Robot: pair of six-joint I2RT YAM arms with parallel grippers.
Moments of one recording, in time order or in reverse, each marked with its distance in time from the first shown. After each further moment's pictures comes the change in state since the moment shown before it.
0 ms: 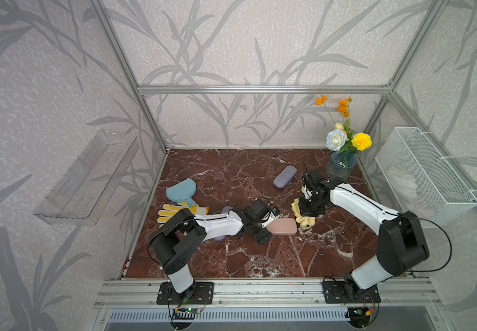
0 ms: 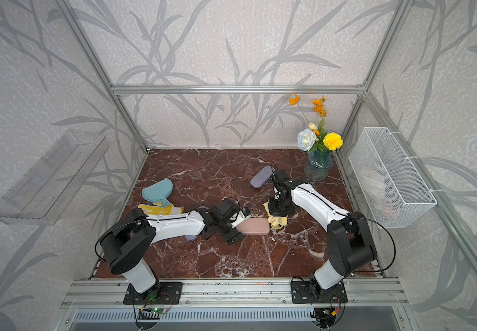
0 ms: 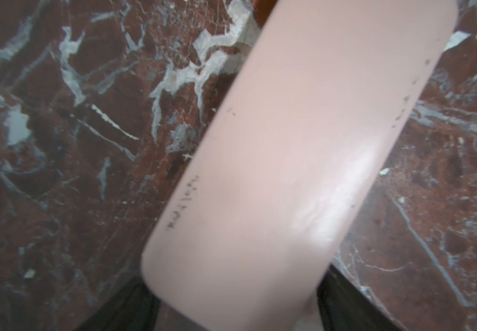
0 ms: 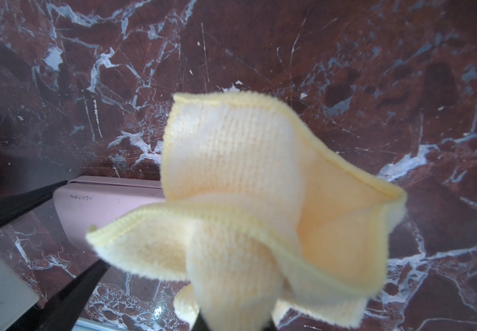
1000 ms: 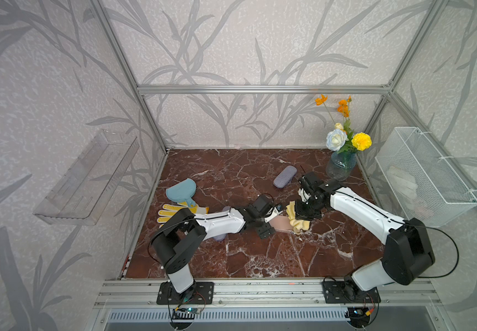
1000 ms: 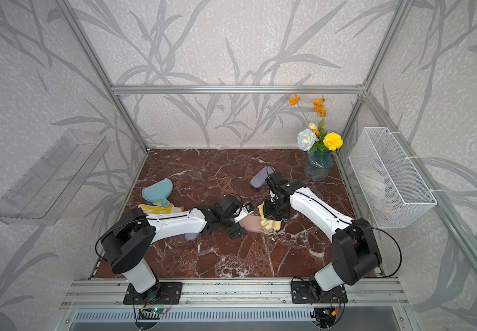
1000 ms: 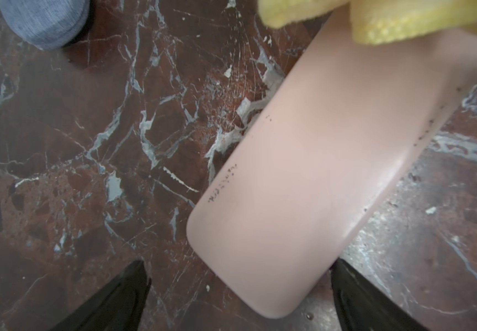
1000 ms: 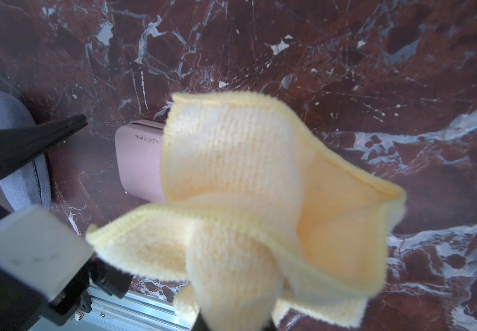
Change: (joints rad) left arm -0.003 0.043 0.094 0.009 -0.116 0.156; right arm 0.084 -0.064 -0.011 -0.015 -0.070 0.139
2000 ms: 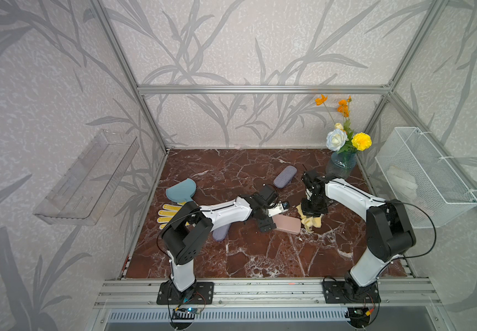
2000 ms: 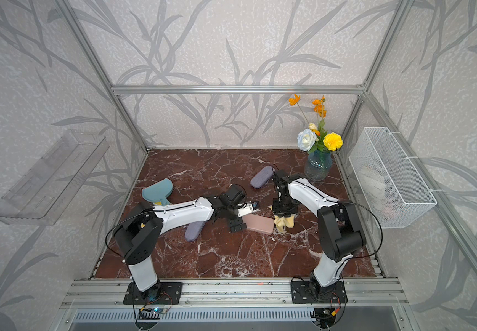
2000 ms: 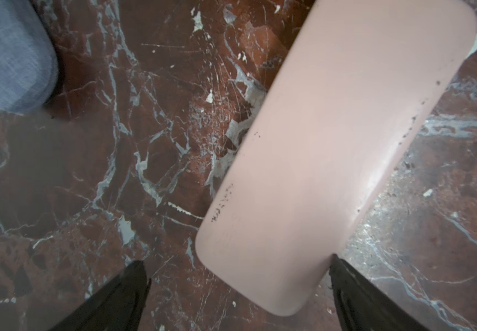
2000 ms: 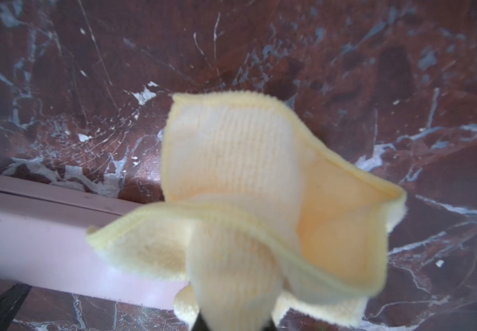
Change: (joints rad) left arm 0.039 0.101 0.221 -0.222 0.080 0.224; right arm -0.129 0.235 0.082 -0.054 0.159 -0.154
